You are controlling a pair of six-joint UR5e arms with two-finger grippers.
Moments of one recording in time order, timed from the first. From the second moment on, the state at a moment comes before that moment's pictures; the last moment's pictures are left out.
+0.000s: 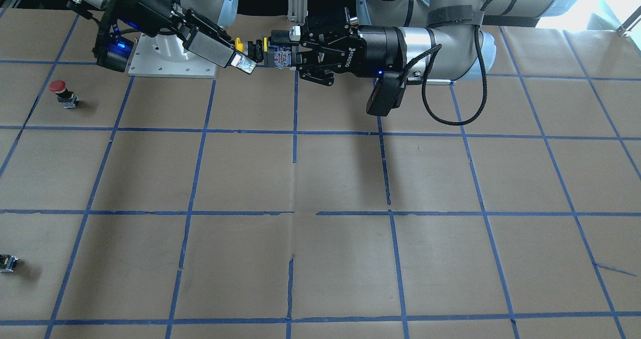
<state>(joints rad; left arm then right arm) -1.56 -1.57 -1.85 -1.99 -0.11 0.61 1.50 -1.64 1.63 -1.56 -0.66 0.99</state>
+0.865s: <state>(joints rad) -1.54 -1.56 -1.84 -1.97 -0.05 0.55 1.46 -1.63 1.63 -1.57 -0.66 0.98</state>
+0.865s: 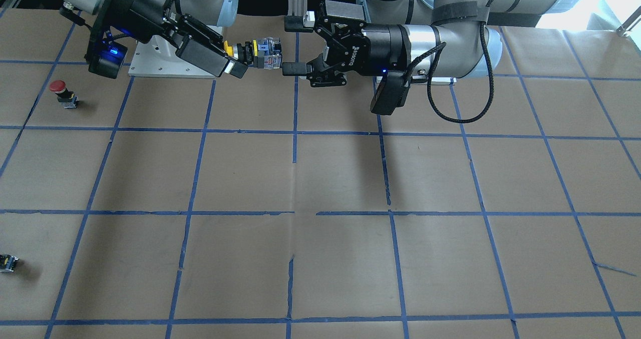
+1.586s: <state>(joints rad) -1.43 -1.55 -1.80 -1.66 0.55 0.26 1.30 -1.60 1.67 -1.55 -0.76 0.73</state>
